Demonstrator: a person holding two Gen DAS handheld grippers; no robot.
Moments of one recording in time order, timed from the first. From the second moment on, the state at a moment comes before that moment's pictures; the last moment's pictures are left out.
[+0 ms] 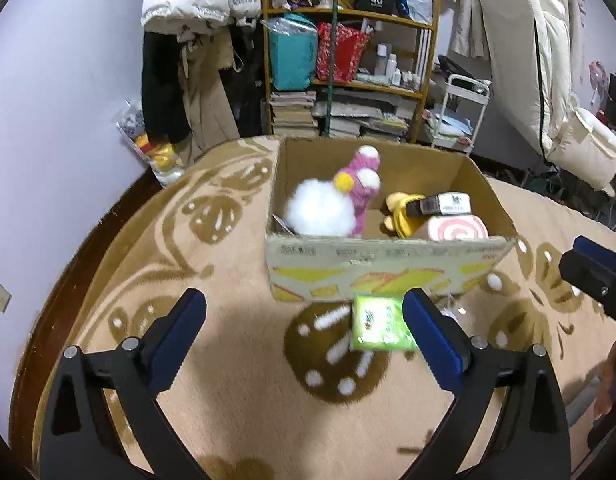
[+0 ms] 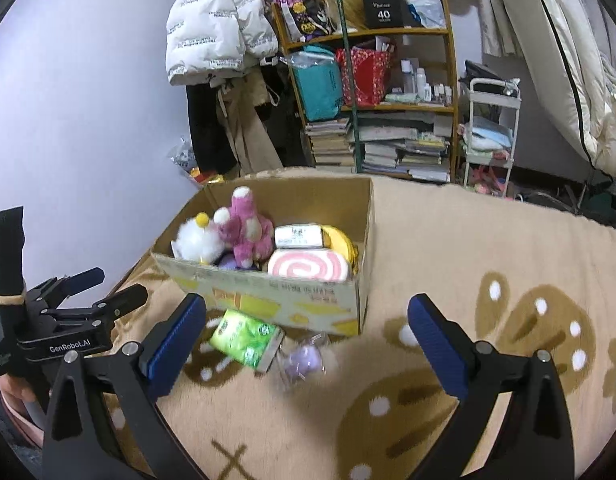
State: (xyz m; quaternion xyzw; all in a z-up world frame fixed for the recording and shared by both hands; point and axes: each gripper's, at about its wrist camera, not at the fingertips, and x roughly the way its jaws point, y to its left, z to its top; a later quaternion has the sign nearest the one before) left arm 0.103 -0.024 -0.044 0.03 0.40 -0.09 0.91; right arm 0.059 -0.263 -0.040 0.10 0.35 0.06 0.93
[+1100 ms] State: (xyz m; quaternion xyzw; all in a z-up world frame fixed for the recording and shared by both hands) left arm 0.154 -0.061 -0.105 0.00 0.49 -0.17 0.86; right arm 0.097 -0.255 -0.113 0.04 0.43 0.03 0.90
